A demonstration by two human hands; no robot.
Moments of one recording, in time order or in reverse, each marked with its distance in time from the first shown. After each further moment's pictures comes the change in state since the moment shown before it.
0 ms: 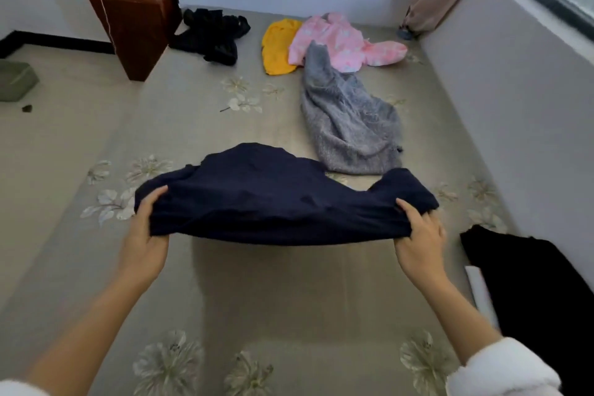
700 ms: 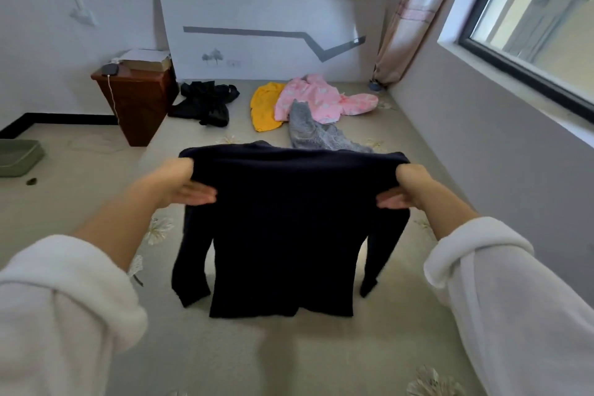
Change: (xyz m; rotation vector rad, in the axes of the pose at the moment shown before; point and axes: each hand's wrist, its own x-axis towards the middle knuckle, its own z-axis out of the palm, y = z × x) left_hand 0.116 0.188 -0.019 -0.173 -0.299 -0.565; right_hand 0.102 -0.094 -0.121 0.581 -0.175 0.593
